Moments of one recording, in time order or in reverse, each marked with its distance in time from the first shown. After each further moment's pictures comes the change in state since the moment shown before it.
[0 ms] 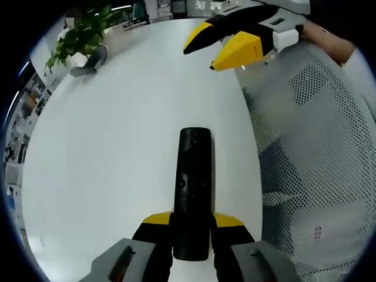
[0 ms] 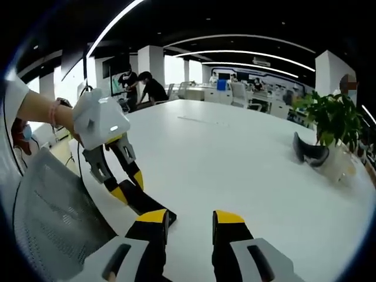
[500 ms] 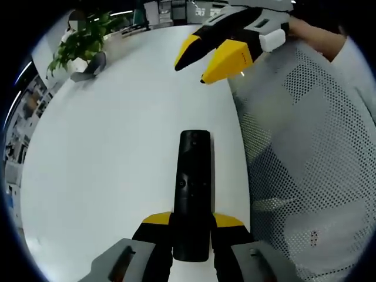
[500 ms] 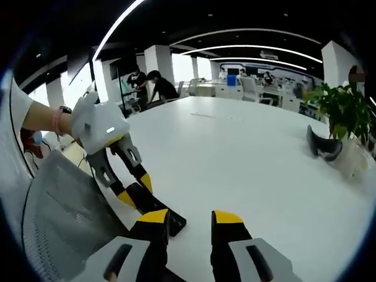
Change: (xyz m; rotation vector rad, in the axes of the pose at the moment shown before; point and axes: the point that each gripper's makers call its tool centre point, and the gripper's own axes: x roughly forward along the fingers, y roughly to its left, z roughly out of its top) left arm 0.001 -0.015 0.000 0.003 -0.065 0.002; right arm 0.004 0.021 -0.005 0.027 0.029 0.143
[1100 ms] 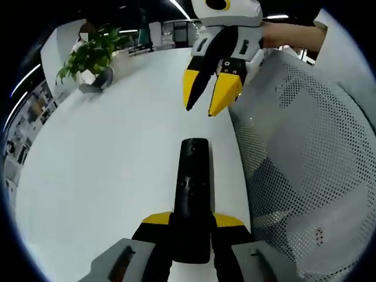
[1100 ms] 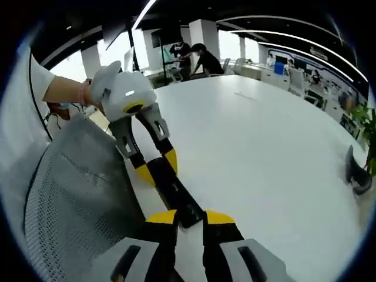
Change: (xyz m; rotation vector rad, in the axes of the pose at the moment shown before) left arm -0.002 0.000 -0.001 -0.007 -0.189 -0.001; right arm 0.025 0.019 -0.013 -0.233 0.223 0.228
